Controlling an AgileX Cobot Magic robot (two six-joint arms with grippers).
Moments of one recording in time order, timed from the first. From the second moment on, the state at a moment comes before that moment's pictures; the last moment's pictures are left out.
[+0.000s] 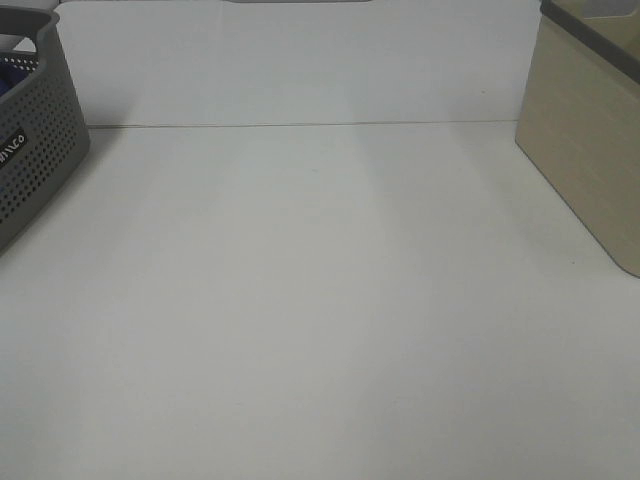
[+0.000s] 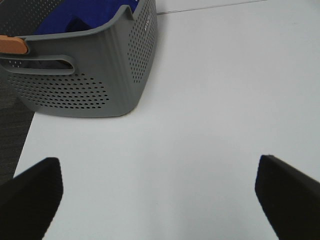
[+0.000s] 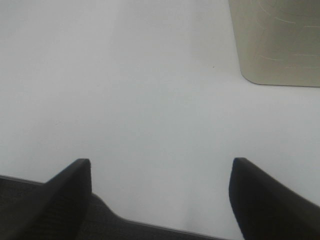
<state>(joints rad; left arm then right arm) 0.03 -0.01 -0.52 0.00 1.08 0.07 0.03 0.00 -0.45 0.16 1.11 -0.13</state>
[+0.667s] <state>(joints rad) 0.03 -0.01 -0.52 0.00 1.08 0.08 0.03 0.00 -0.45 0.16 1.11 -0.13</state>
